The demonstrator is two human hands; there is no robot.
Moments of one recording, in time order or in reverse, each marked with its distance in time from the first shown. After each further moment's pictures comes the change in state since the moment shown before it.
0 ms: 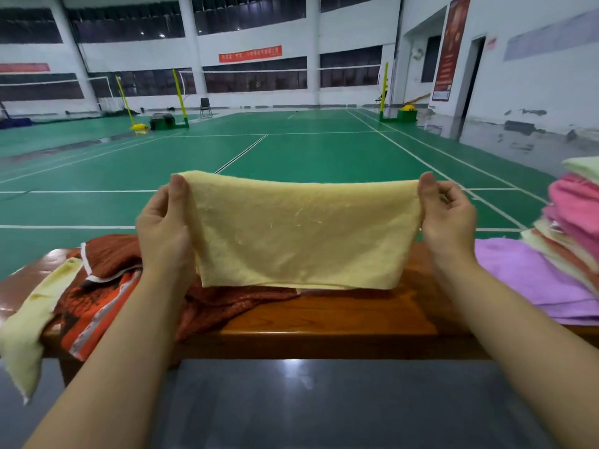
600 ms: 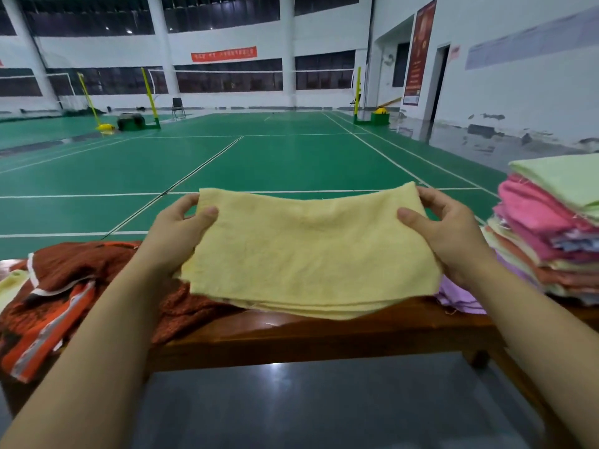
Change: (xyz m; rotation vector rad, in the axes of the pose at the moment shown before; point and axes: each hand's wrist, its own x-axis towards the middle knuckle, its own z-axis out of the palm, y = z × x) left_hand -0.013 0.007 0.039 0.220 -0.471 -0.312; right_hand 0.020 -0.007 -0.074 -0.216 -0.241 0.143
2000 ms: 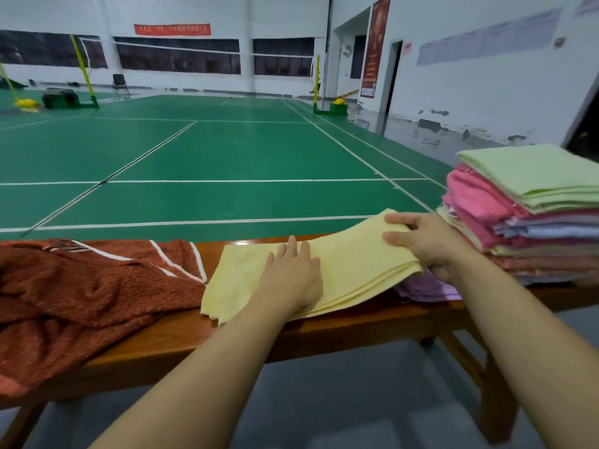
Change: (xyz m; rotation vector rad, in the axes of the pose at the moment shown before) left_hand -0.009 -0.073 0.206 1.168 -0.539 0.200; right_hand 0.007 0.023 -0.045 -0.218 -0.030 0.405
